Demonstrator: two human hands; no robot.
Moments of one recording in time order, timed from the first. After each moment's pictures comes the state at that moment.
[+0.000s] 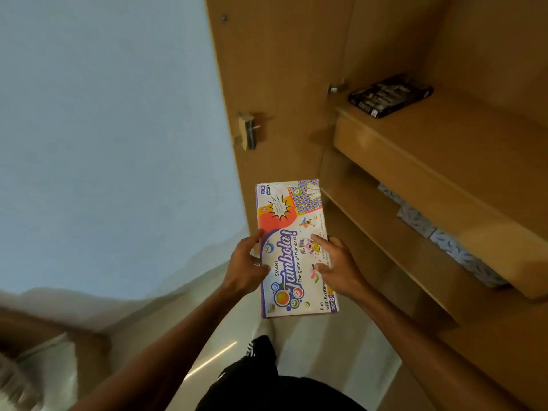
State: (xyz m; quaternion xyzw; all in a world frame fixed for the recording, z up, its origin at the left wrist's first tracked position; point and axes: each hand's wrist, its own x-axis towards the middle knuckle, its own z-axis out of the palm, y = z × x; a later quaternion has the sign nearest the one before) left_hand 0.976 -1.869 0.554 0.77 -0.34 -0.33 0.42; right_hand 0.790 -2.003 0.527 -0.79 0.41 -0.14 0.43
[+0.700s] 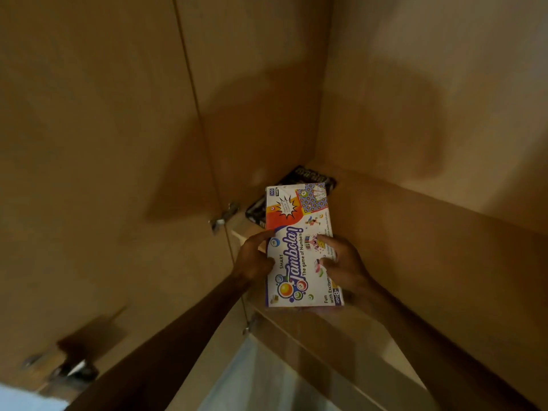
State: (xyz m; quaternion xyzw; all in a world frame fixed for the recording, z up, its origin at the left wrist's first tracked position) left_hand 1.009 -2.440 0.615 0.62 -0.54 -0.39 0.42; right_hand 0.784 -2.483 0.609 -0.70 0.53 -0.29 0.37
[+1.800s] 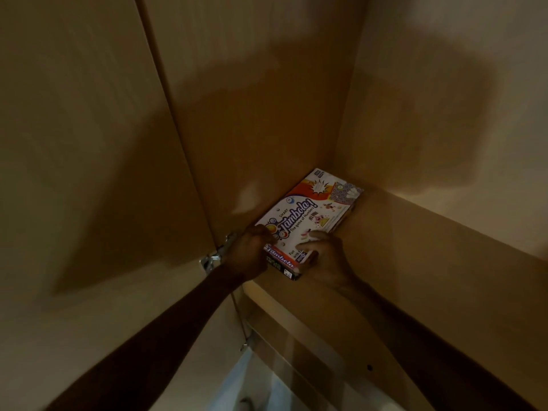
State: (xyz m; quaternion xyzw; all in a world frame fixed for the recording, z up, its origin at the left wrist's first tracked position) left_hand 1.064 -2.576 0.616 0.63 -0.74 -0.08 0.19; right_hand 0.852 -2.629 0.591 -0.81 0.46 -0.24 0.27
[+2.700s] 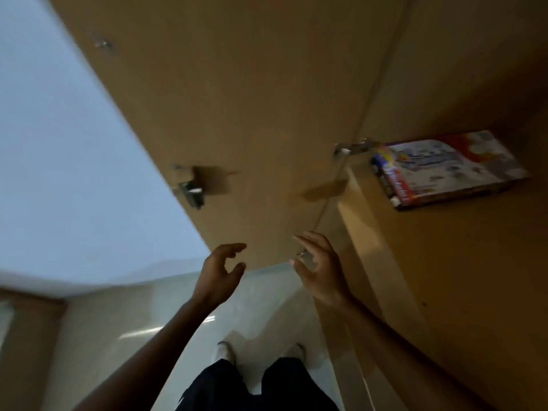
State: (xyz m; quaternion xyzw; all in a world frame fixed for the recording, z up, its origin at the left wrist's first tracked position) left_hand 1.030 -2.180 0.517 0.85 -0.24 -0.19 0.44; right_hand 0.887 -2.381 0.533 -0.87 0.24 -0.13 0.41
